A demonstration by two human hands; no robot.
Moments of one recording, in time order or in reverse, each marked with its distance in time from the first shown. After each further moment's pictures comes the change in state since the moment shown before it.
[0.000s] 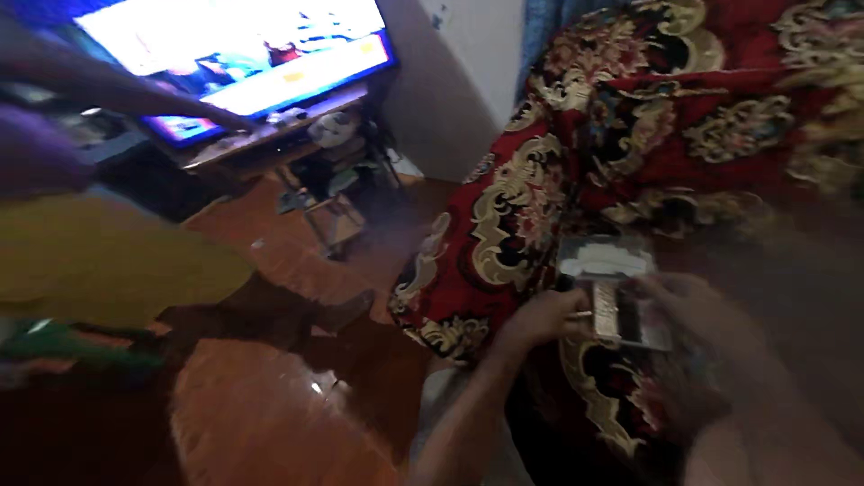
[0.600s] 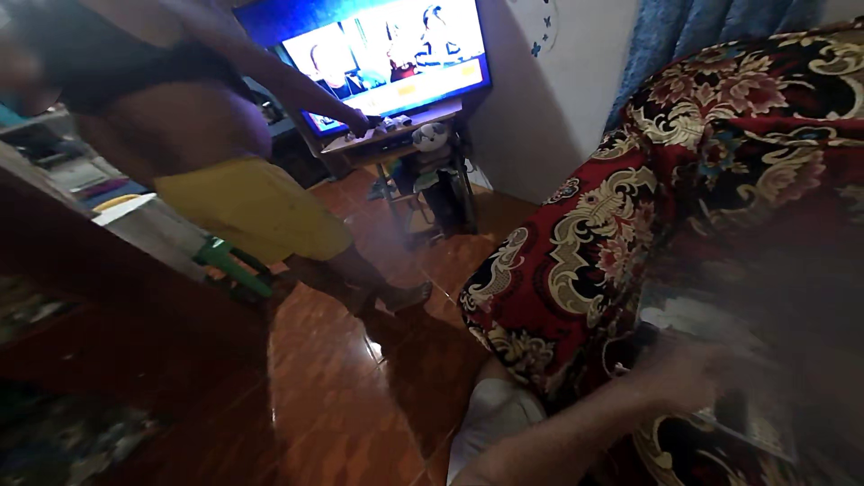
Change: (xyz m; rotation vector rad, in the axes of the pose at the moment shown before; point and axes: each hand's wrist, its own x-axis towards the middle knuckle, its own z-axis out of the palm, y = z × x) left_hand 0.022 0.035 0.023 -0.279 0.315 0.190; right_hand 0.009 0.028 -0.021 0.208 -0.139 -0.374
